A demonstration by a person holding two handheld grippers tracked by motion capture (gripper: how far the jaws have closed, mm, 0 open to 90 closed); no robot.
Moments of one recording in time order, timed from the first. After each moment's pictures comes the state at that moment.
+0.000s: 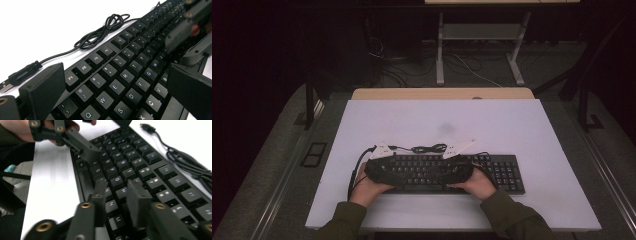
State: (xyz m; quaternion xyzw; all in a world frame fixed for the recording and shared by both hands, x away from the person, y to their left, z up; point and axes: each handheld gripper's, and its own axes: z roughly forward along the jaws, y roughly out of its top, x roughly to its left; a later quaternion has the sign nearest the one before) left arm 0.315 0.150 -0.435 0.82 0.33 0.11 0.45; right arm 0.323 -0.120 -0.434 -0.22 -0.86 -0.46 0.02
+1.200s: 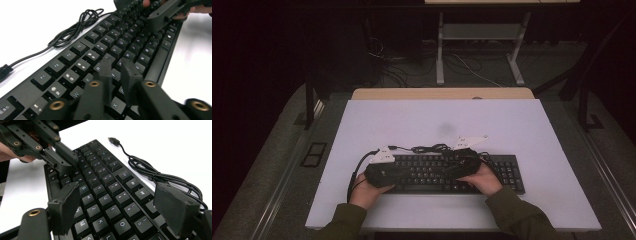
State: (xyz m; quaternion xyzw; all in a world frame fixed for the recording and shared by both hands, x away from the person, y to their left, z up) left arm 0.303 0.147 -0.430 0.85 0.28 0.06 0.45; right arm 0.338 -0.142 -0.436 -0.28 -0.82 -0.49 -0.03
